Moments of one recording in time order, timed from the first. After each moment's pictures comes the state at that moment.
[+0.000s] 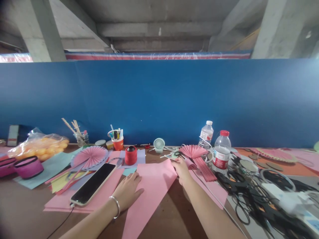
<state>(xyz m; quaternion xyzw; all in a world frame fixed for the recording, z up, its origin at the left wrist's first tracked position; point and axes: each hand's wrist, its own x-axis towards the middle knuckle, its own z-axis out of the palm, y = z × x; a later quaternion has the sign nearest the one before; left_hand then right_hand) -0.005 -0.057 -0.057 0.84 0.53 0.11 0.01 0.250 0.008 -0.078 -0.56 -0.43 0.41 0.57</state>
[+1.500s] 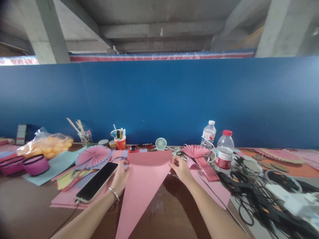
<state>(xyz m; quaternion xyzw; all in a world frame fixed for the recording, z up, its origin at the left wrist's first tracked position) -0.028 -0.026 -0.062 0.57 0.53 0.53 0.33 0.247 -0.013 -0.057 -0.47 -0.57 0.41 0.54</state>
